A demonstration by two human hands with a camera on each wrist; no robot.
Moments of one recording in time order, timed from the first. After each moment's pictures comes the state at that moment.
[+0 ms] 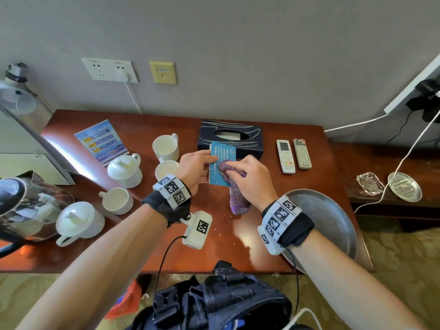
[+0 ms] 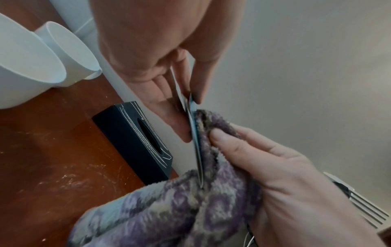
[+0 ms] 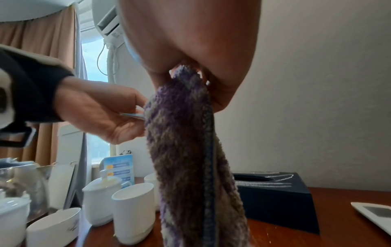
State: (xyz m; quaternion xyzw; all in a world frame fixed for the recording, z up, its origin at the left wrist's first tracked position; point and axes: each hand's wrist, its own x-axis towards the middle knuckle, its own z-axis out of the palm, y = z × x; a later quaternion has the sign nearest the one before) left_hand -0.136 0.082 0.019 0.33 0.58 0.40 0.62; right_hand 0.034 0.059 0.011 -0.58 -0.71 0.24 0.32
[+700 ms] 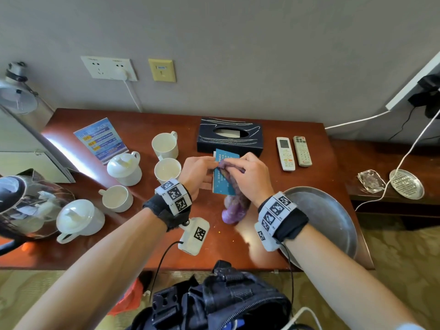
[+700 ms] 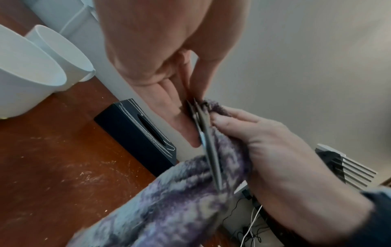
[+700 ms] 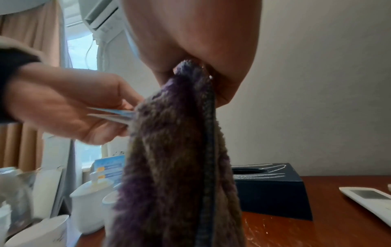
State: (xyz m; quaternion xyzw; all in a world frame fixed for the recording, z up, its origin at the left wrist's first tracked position) left_hand -0.126 0.067 0.019 0.36 0.60 0.35 0.62; right_hand 0.034 0.062 0.004 -0.58 -0.70 0.24 0.34
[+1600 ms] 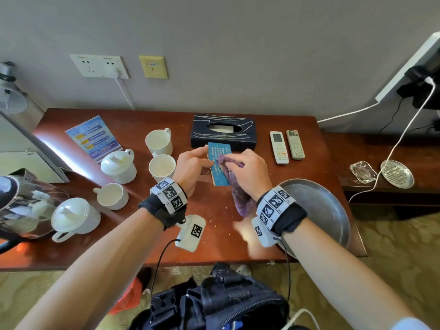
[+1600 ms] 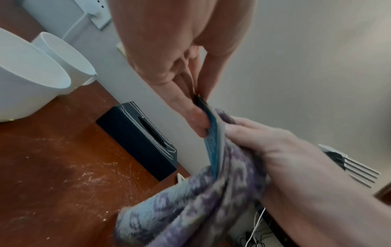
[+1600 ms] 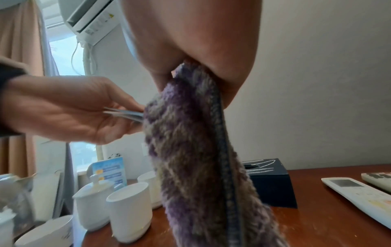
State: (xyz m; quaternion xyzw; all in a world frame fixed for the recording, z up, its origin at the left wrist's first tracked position) left_hand -0.123 0.054 0.021 0.39 0.57 0.40 0.60; right_hand 0.045 0.053 0.008 -0.61 -0.67 0.27 0.33
